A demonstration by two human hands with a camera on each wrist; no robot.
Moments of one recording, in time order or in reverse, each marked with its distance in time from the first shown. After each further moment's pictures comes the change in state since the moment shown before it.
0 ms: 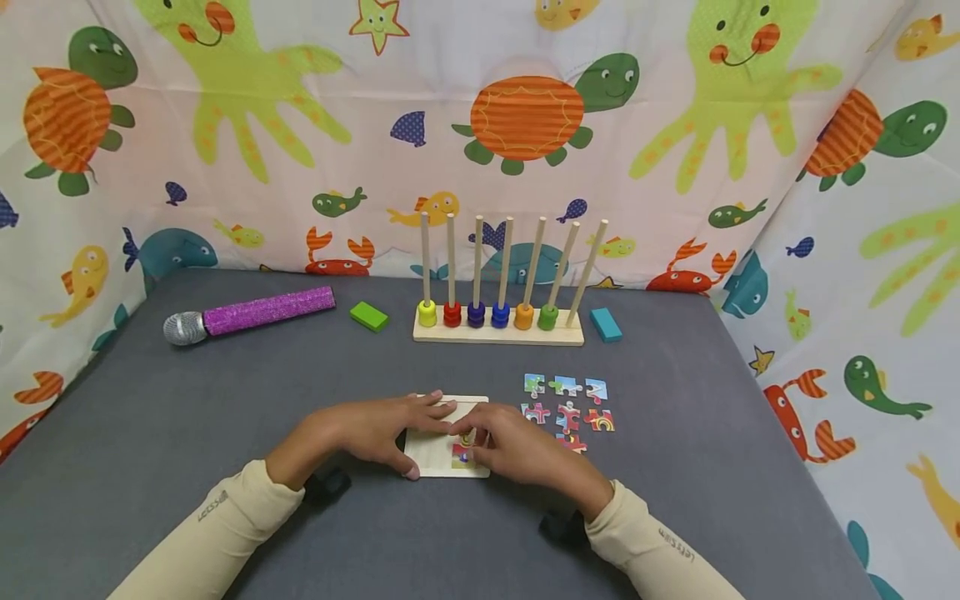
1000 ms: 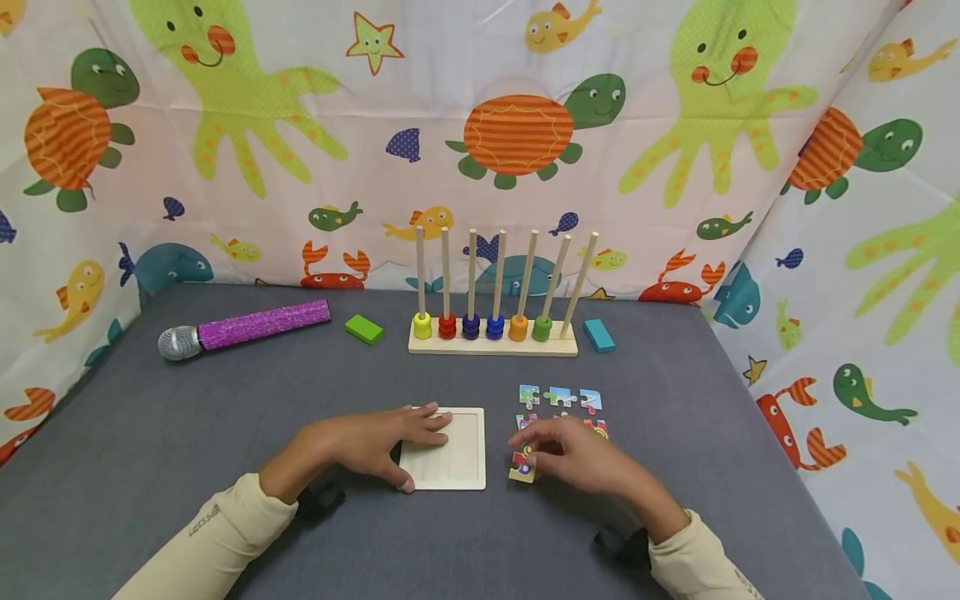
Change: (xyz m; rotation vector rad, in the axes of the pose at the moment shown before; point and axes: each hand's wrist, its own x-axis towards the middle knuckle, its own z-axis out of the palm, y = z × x) left_hand -0.001 0.001 0.001 -0.018 -0.001 -0.009; right_hand -0.062 0.024 -0.042 0.209 0.001 0.154
